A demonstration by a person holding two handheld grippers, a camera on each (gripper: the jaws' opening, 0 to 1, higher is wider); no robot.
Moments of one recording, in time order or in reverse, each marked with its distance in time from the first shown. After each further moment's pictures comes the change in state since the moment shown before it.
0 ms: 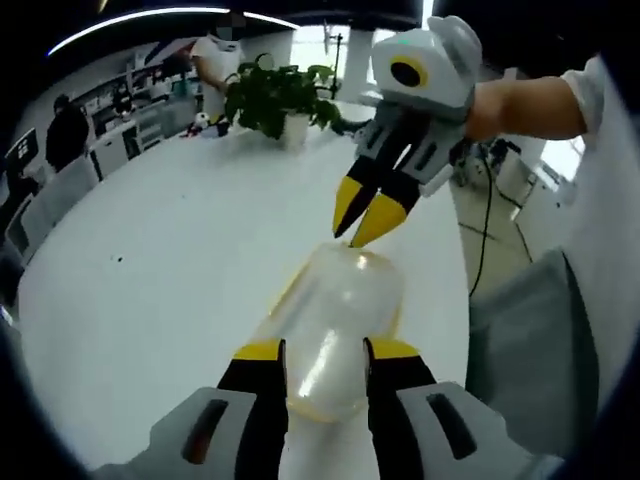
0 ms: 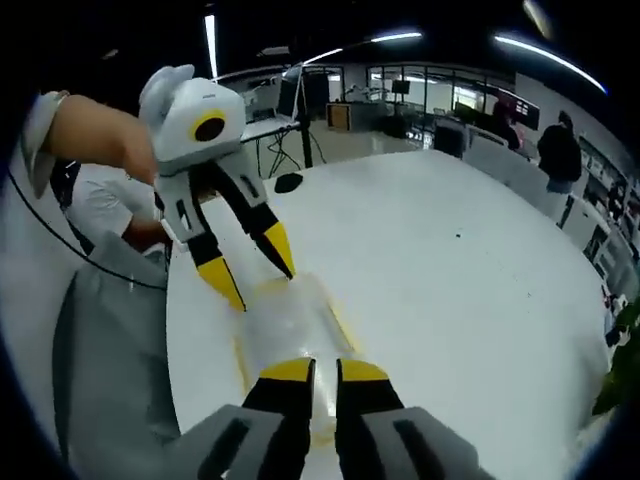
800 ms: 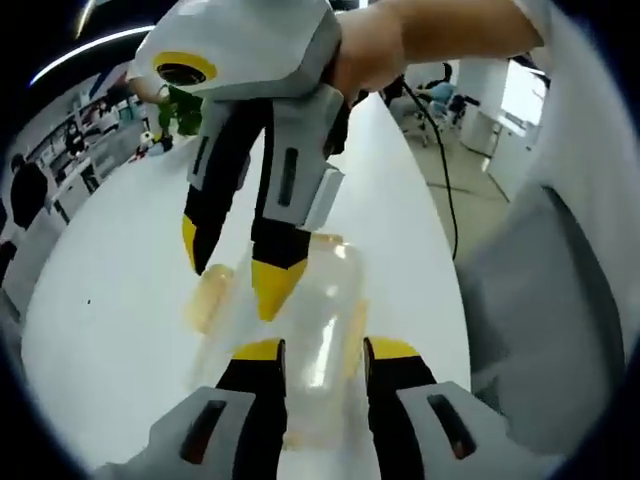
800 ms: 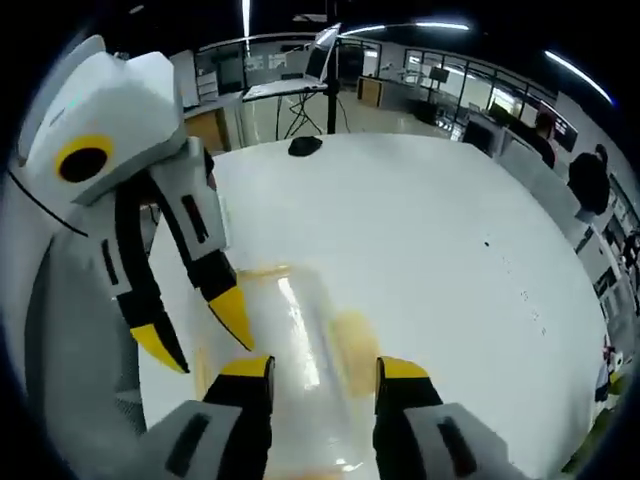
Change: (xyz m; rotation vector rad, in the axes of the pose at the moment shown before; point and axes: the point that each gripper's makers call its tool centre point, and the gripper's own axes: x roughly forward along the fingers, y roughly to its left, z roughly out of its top) left arm 0.025 -0.035 -0.025 0.229 0.070 -0.068; right arm 0.049 -0.016 -0.008 -0.130 0.162 0.021
